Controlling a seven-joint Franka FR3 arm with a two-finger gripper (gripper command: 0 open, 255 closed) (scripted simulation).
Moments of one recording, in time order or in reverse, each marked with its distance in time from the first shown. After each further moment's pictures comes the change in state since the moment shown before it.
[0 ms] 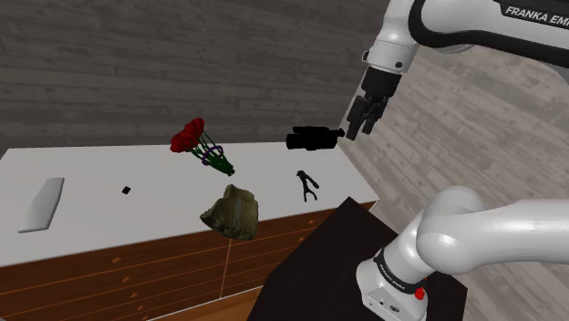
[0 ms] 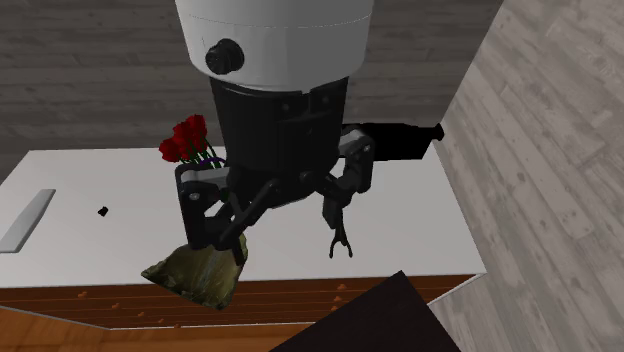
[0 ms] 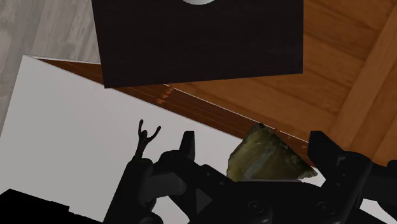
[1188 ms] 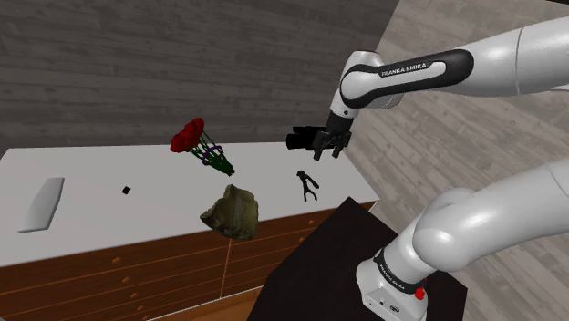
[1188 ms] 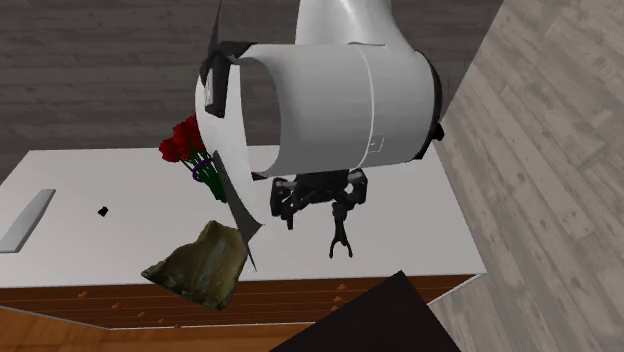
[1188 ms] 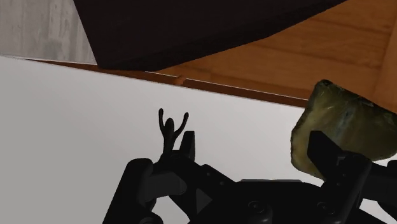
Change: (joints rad) arm -0.088 0.397 -0.105 -0.160 -0.017 0.558 -0.010
